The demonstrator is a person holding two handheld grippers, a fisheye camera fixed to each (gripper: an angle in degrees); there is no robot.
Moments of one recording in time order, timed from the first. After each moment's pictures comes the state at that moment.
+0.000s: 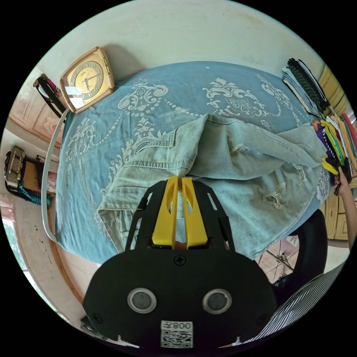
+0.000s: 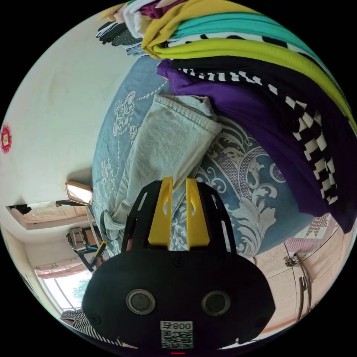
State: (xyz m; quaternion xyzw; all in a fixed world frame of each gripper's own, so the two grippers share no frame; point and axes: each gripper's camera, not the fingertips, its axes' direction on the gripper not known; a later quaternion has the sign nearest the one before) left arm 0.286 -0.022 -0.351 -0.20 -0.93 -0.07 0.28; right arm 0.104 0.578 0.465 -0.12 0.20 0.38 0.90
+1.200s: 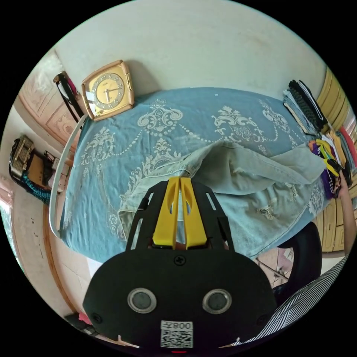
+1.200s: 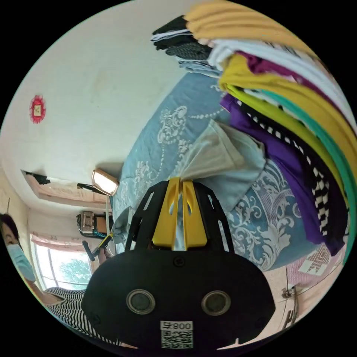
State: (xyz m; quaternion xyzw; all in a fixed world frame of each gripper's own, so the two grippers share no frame) left arm 0.376 0.034 -0.378 -0.14 -0.95 -0.01 0.29; right arm -0.014 0.466 0.497 -0.06 0.11 0.26 0.96
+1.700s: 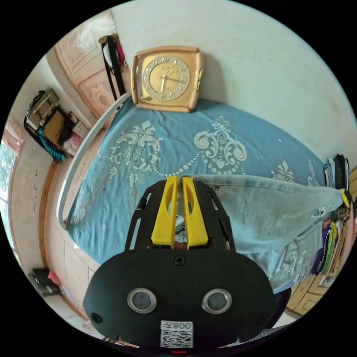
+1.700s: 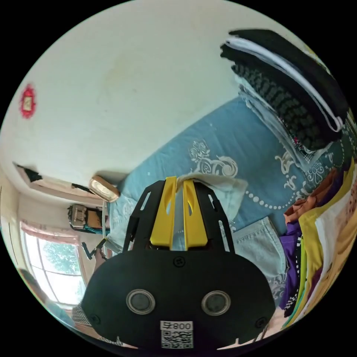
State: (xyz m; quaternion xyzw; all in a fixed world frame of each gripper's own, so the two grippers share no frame) left arm 0.472 -0.029 -0.530 0.02 -0.97 -0.09 0.23; right arm -0.100 0.131 0.676 -0.16 0.16 0.22 0.95
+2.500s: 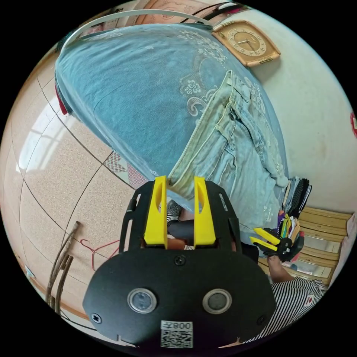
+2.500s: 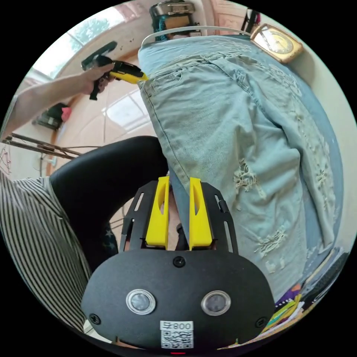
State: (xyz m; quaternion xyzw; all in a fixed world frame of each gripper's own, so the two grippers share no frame) left arm 0.610 0.357 -0.652 0.21 -0.84 -0.27 0.42; right arm -0.634 0.411 0.884 -0.52 0.08 -0.44 0.73
